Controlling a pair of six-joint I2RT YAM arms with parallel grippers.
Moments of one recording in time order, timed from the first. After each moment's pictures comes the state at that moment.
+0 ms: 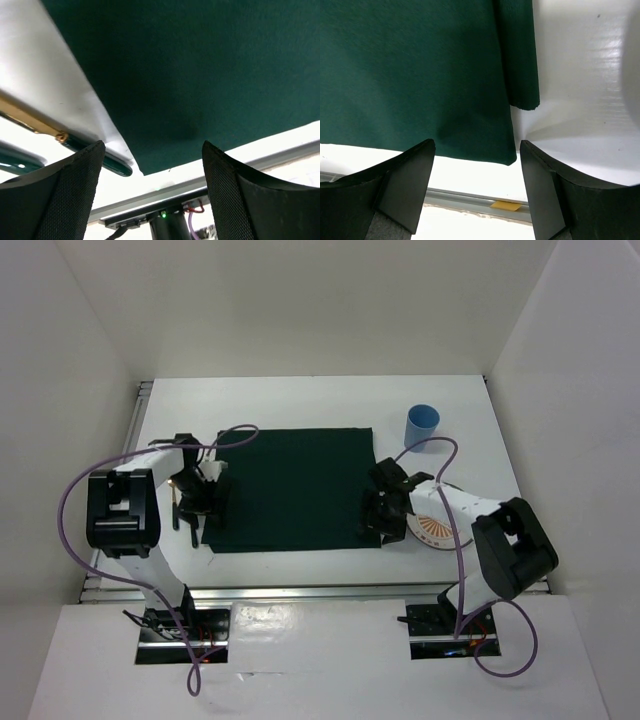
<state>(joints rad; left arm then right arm) 0.07 1.77 1.10 -0.95 0.23 0.20 0.51 1.50 0.82 -0.60 -0.10 0.75</state>
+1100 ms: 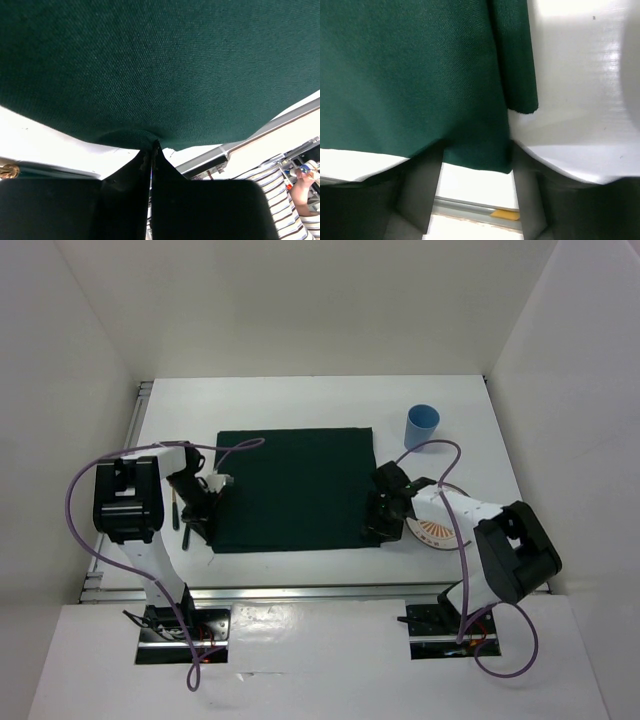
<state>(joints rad) 0.09 1.90 1.12 -1.09 0.31 0.39 0.51 1.47 0.75 -0.53 -0.08 0.77</state>
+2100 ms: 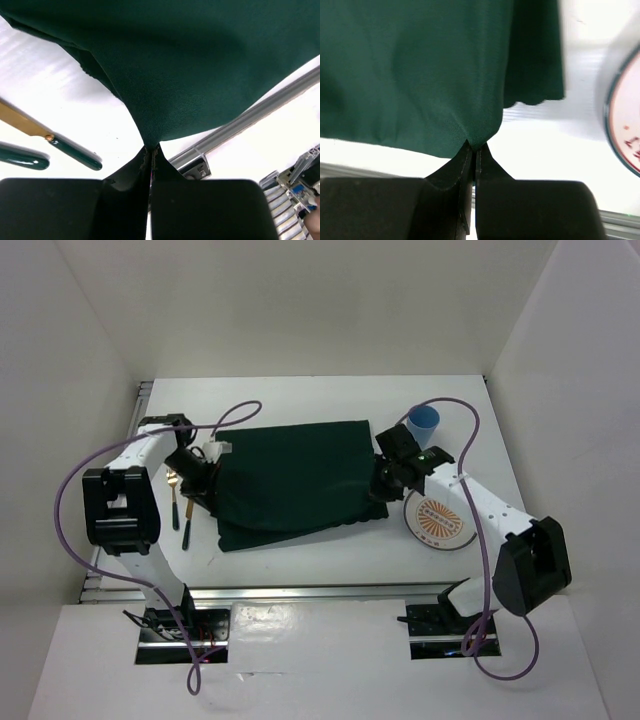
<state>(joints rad) 0.09 1.80 1.36 -1.22 0.43 0.40 0.49 1.40 1.08 -0.72 -0.02 0.69</state>
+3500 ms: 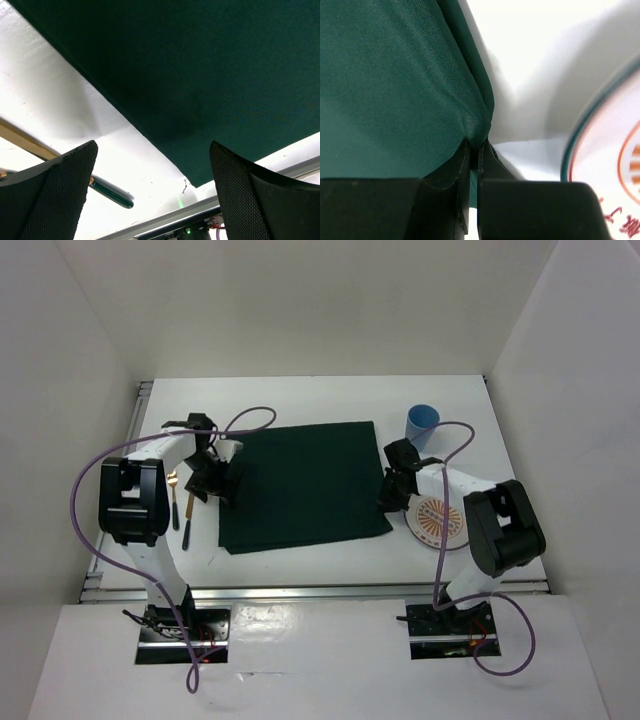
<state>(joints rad) -0.01 1.88 1.31 -0.95 0.24 0.30 0.33 1.64 0.91 -0.46 0.00 0.68</state>
